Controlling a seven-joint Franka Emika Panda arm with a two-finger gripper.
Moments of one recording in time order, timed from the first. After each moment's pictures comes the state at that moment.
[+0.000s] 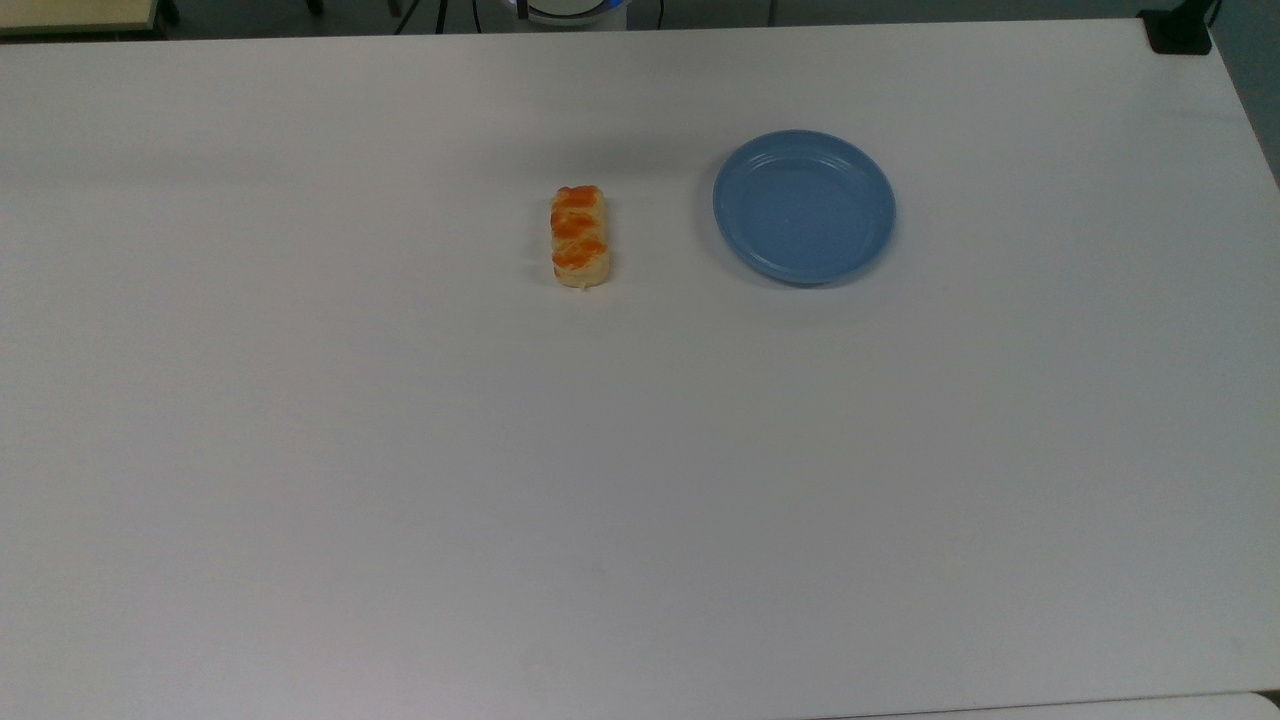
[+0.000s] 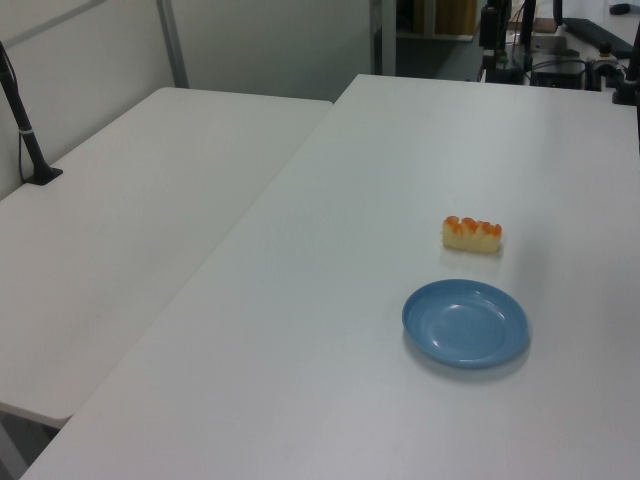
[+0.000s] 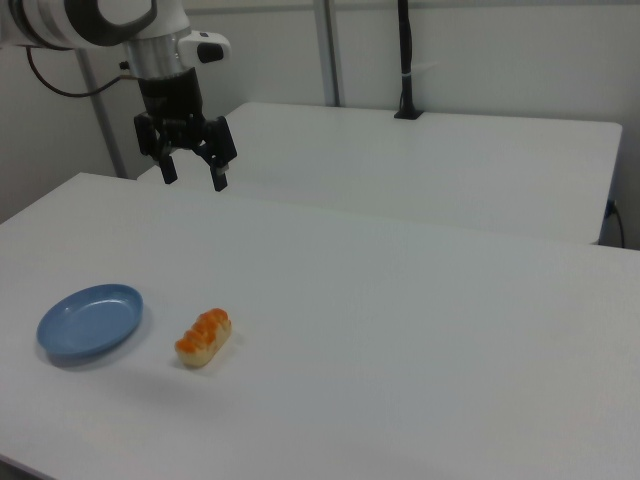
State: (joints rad) arm 0.04 -0.02 -0.07 -1.59 -0.04 1.55 -0.07
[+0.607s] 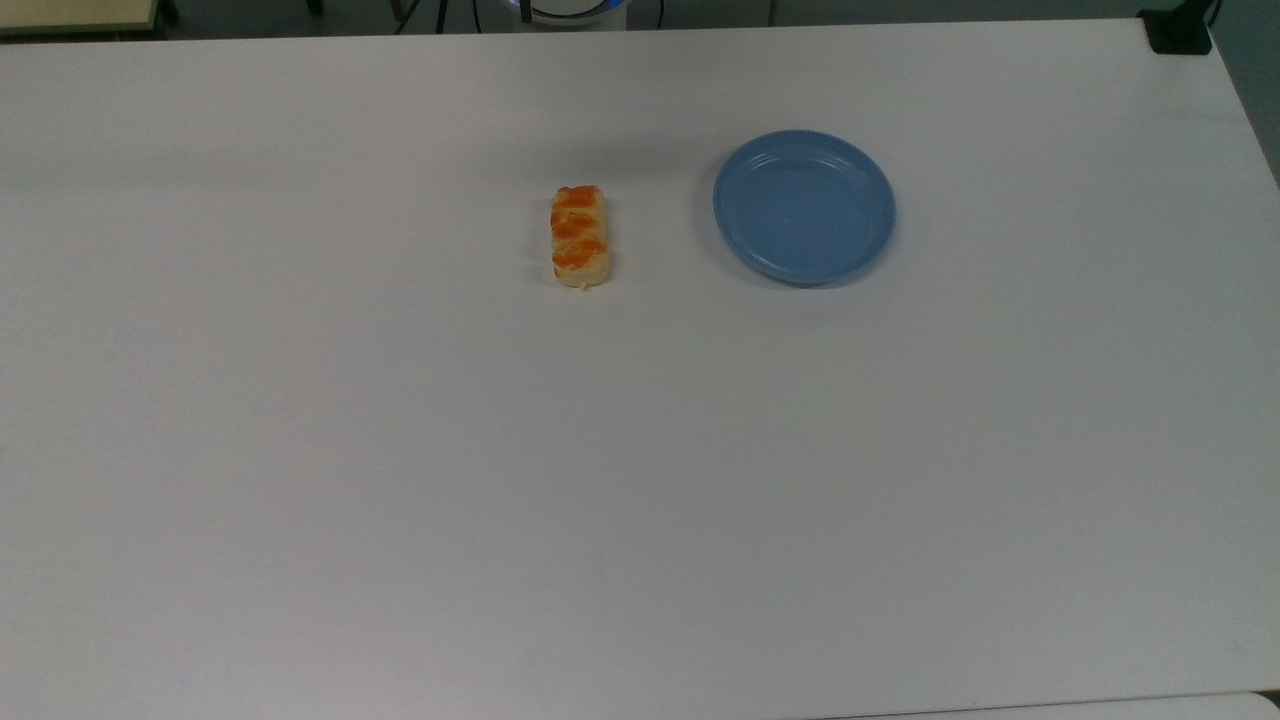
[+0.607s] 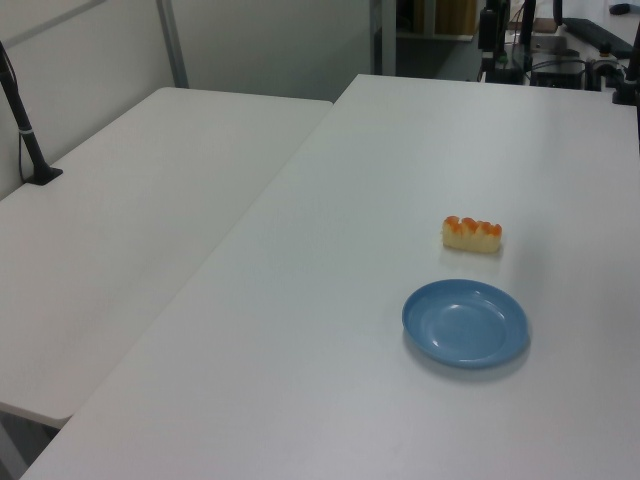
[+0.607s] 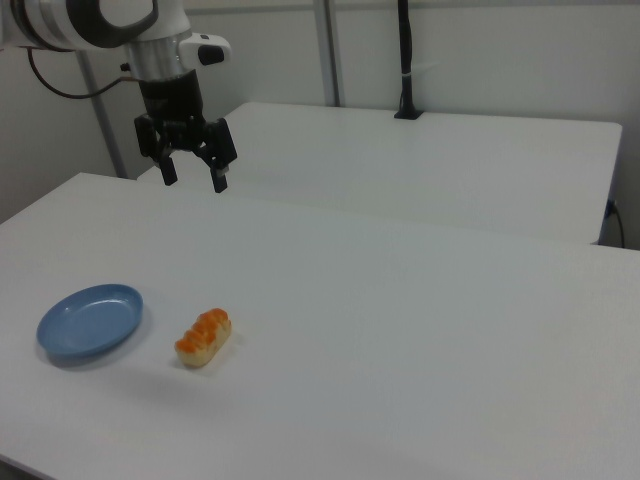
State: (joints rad) arm 0.04 -0.02 -0.07 -1.59 -0.04 1.55 -0.07
